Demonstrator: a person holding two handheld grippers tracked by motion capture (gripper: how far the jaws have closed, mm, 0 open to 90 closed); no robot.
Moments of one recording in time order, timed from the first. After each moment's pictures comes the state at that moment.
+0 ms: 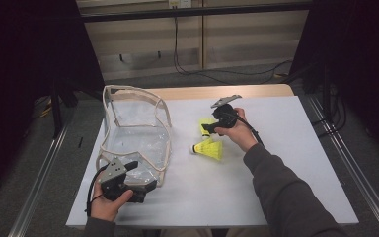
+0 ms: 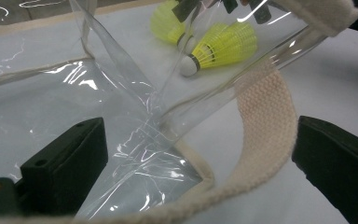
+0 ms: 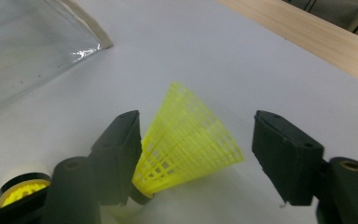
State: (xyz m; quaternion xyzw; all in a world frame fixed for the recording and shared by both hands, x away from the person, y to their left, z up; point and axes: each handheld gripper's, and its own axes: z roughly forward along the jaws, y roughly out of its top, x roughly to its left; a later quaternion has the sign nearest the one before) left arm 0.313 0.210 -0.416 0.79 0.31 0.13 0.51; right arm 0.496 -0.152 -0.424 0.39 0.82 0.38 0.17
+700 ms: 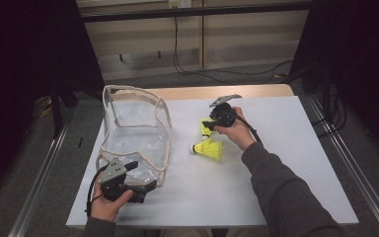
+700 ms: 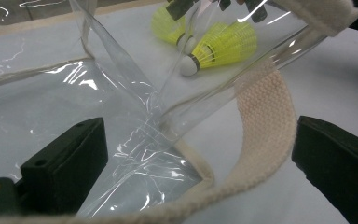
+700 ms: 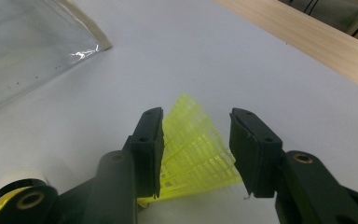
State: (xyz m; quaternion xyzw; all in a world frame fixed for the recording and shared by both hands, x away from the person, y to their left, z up) left arm 0.313 0.209 -0.417 0.79 0.31 0.13 0.50; right arm 0.500 -0.150 -0.424 0.38 0.83 0.37 0.17
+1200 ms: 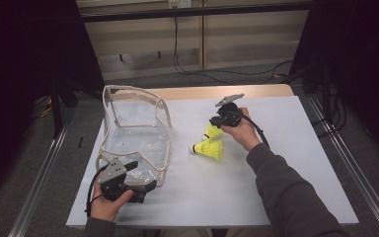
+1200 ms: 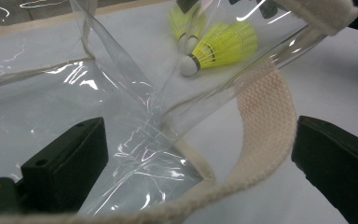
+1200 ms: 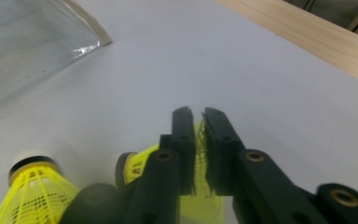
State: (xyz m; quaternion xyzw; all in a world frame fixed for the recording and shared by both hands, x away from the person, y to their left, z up) left arm 0.313 0.210 -0.416 0.79 0.31 0.14 0.50; right arm 0.491 -0.168 -0.416 0.39 0.83 0.37 0.16
